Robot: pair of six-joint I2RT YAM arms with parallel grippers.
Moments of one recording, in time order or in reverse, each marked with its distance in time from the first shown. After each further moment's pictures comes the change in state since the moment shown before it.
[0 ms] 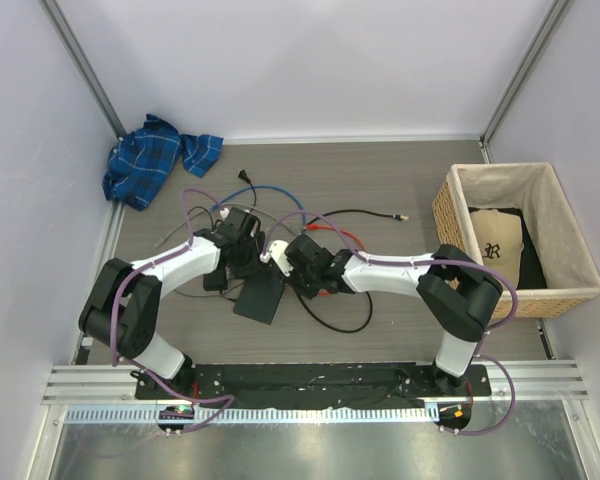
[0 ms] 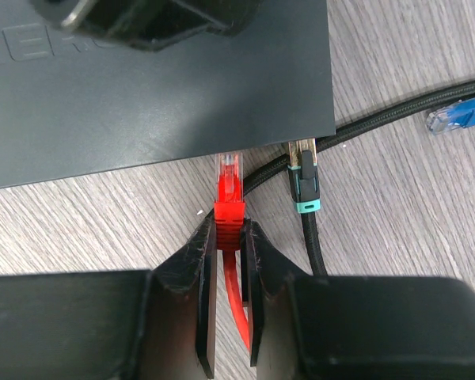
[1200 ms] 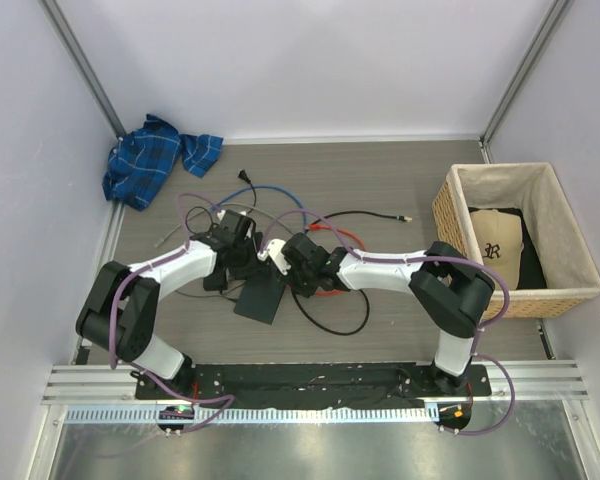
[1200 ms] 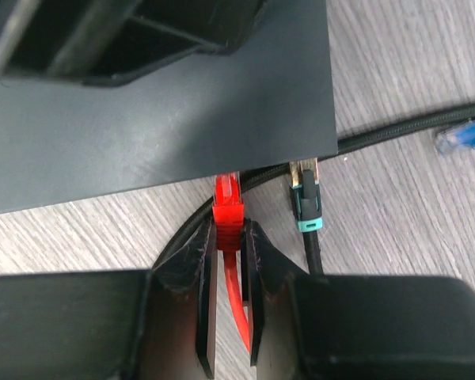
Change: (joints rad) left arm 0.019 -0.020 -0.051 0.071 0.061 -0.010; right arm -0.002 0.050 0.048 -0.020 -0.006 0.014
